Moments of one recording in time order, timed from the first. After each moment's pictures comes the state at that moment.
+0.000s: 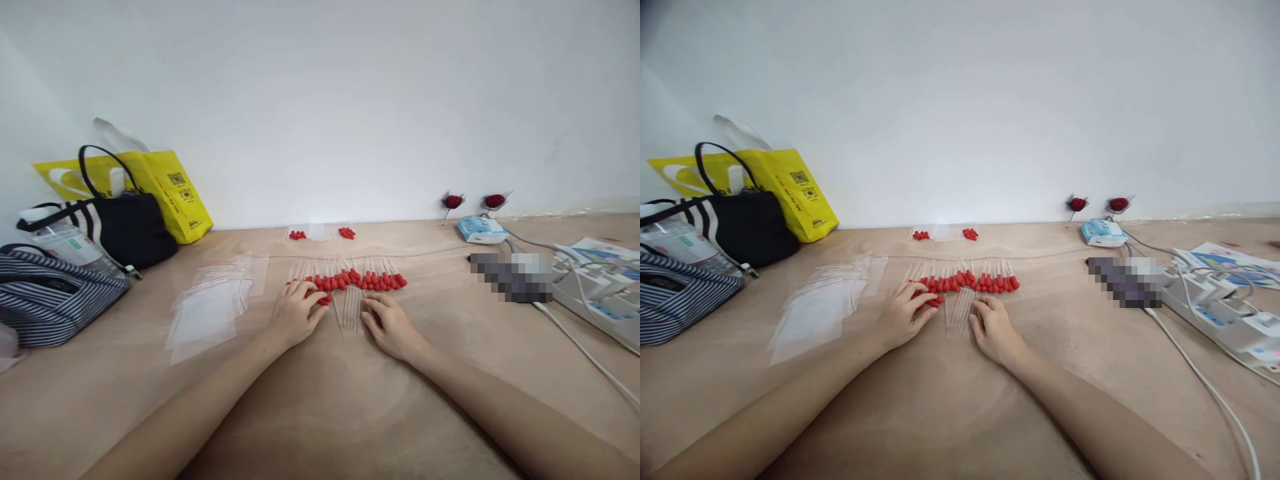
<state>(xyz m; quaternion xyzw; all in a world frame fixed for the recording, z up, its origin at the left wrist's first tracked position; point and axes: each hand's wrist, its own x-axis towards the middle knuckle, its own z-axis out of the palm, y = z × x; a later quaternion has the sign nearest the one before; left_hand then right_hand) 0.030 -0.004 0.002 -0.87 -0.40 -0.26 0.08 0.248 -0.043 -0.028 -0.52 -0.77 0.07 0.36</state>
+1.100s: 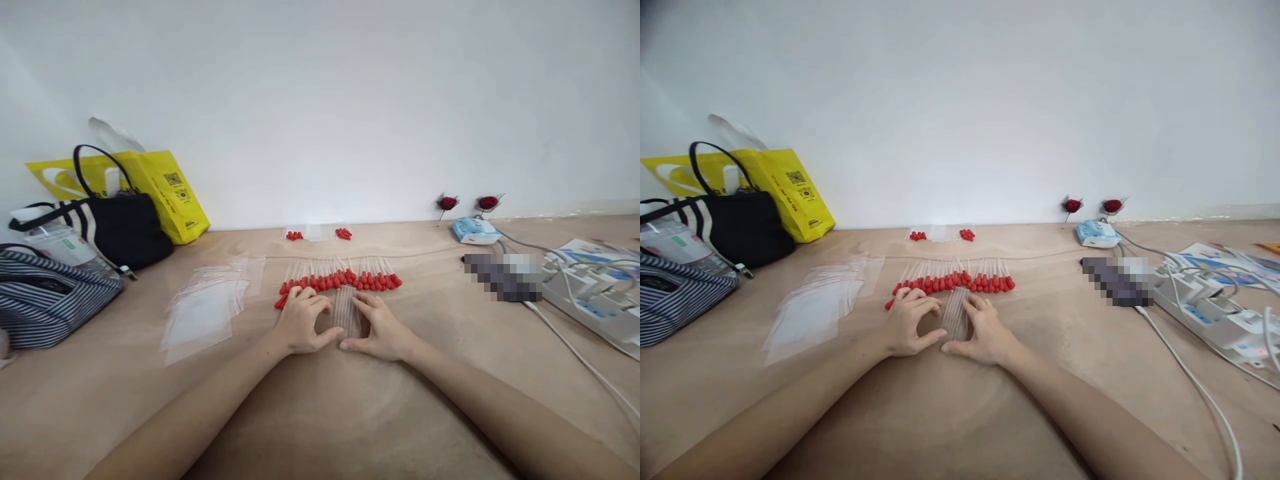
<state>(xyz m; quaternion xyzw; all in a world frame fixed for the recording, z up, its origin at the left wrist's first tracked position) 0.048 -0.020 0.019 -0.91 -0.36 -0.21 0.00 0.245 -0.050 -0.012 -0.52 -0.80 0.17 0.25</state>
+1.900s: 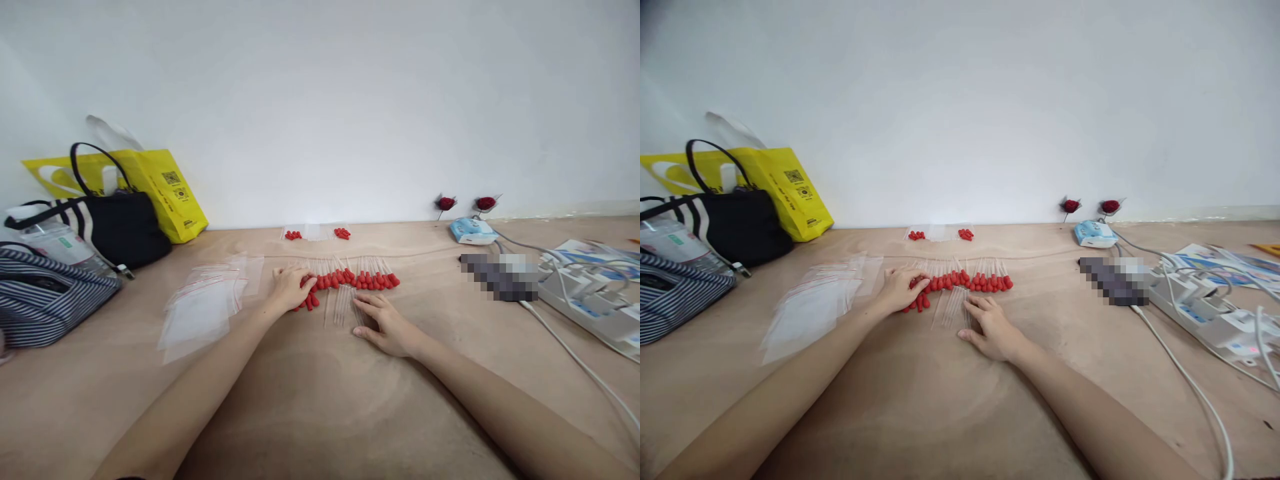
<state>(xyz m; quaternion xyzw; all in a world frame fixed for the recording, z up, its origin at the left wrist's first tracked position) 0.041 0.038 0.026 -0.83 -0.52 -0.19 0.00 0.266 -0.049 -0.013 -0.46 -0.84 0.11 0.25</state>
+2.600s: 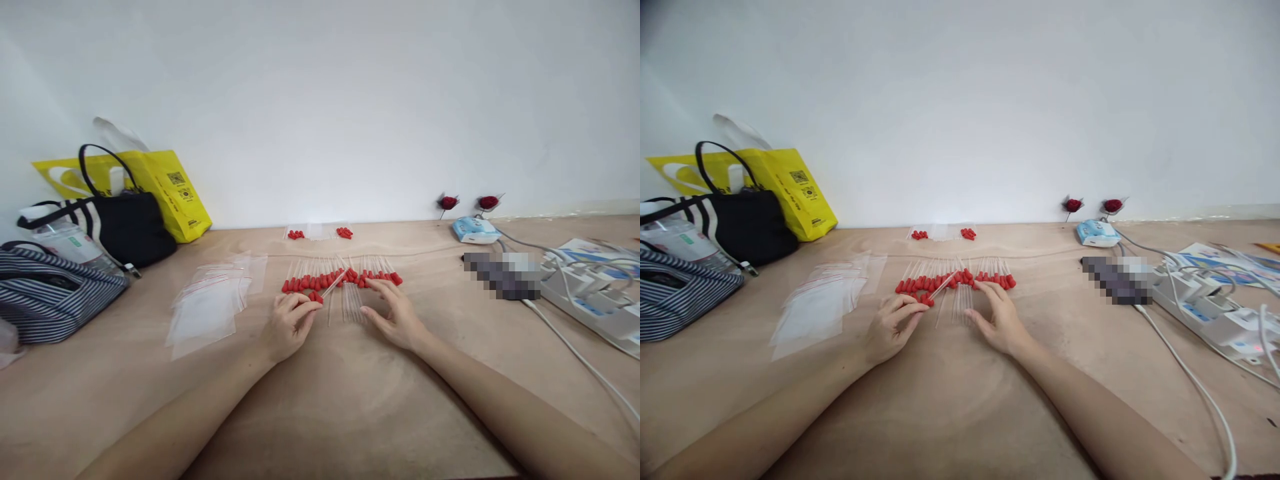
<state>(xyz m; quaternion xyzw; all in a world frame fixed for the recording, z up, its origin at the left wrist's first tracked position) 0.020 -0.029 0.002 -0.87 -0.35 -0.35 0.03 0.266 -0.045 -0.014 -0.47 -0.77 0.06 0.43</state>
